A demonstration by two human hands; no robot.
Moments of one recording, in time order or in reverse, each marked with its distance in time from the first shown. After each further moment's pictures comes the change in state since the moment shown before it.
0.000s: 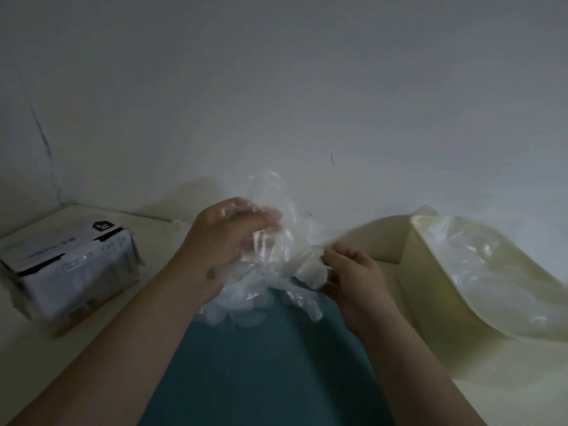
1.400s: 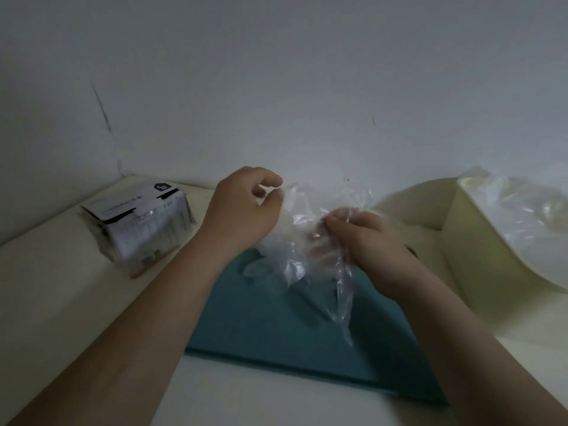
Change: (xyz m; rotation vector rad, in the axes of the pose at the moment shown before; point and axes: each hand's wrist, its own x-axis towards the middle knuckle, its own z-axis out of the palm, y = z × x) left_hand -0.012 -0.021 -0.041 0.793 0.218 0.423; right_hand -0.032 0.000 0.020 -0.319 -0.434 -0.141
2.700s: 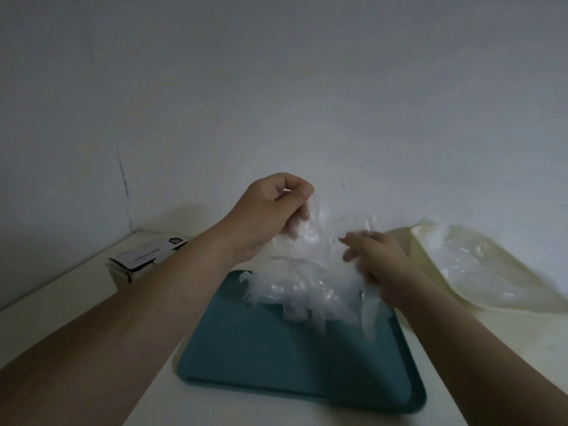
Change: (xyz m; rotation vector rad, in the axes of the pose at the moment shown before) left_hand 0.012 0.117 -0.041 -0.506 -0.293 -0.044; right_hand -0.042 -0.078 -0.019 -0.243 0.321 0.020
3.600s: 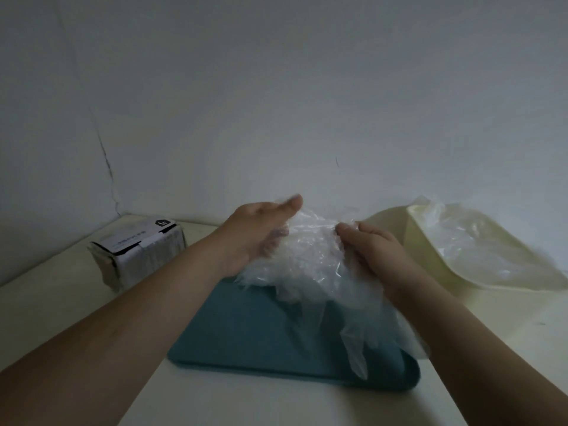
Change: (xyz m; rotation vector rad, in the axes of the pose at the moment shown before) left_hand -0.008 -0.061 0.002 -0.092 0.016 -0.391; right_hand -0.010 0.025 -0.002 0.330 -0.139 0.031
